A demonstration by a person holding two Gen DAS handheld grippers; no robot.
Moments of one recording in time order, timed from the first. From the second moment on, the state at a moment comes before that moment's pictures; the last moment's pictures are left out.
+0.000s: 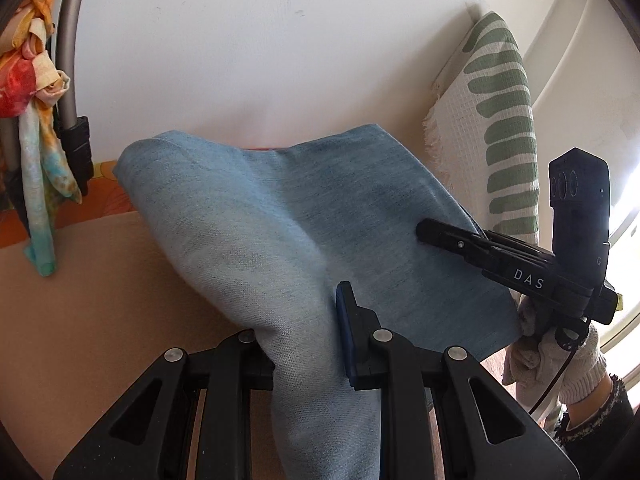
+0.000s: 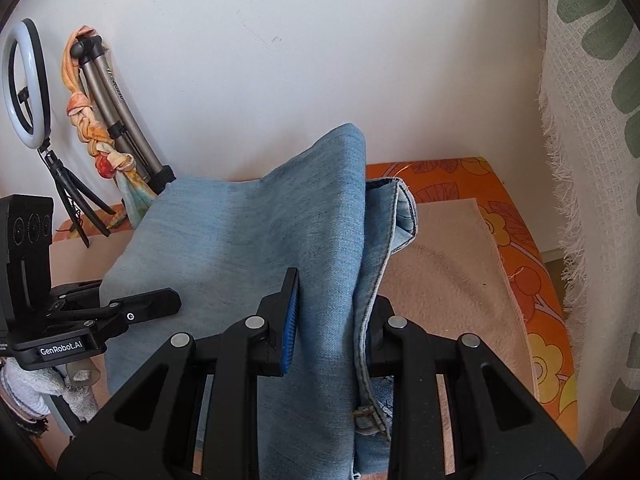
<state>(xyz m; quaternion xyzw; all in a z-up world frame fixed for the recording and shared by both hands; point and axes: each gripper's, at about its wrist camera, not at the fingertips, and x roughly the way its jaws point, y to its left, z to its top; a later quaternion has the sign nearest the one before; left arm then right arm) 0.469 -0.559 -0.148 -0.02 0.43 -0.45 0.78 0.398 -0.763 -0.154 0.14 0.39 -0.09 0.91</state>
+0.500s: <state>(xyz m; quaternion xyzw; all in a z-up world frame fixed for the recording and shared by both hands) 0.473 -0.554 -0.149 0.01 0.46 -0.44 0.77 0.393 -0.763 -0.160 0.13 0.44 -0.21 0.86</state>
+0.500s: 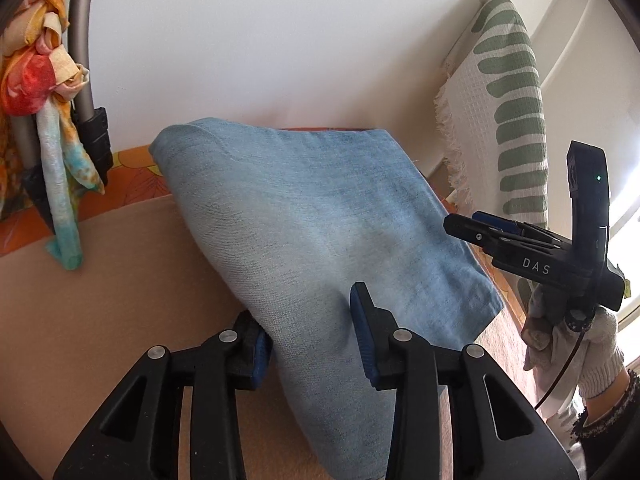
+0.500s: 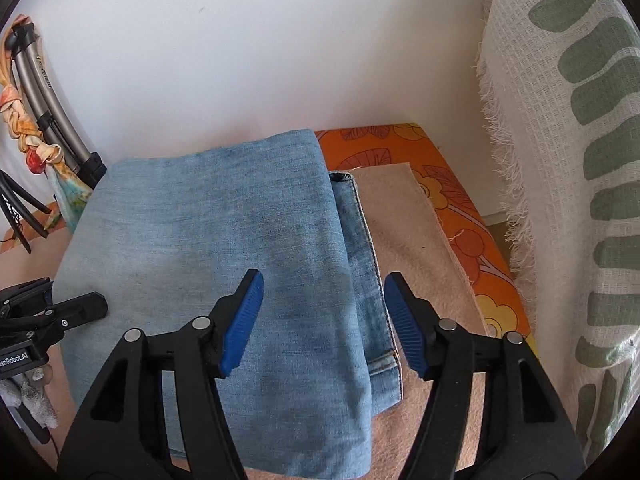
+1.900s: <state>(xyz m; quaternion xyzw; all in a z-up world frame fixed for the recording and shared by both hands) 0.237 -0.361 -0.009 0.05 0.27 -0.43 0.86 0.170 -0.536 -0.039 0.08 0.33 -0.26 0.91</state>
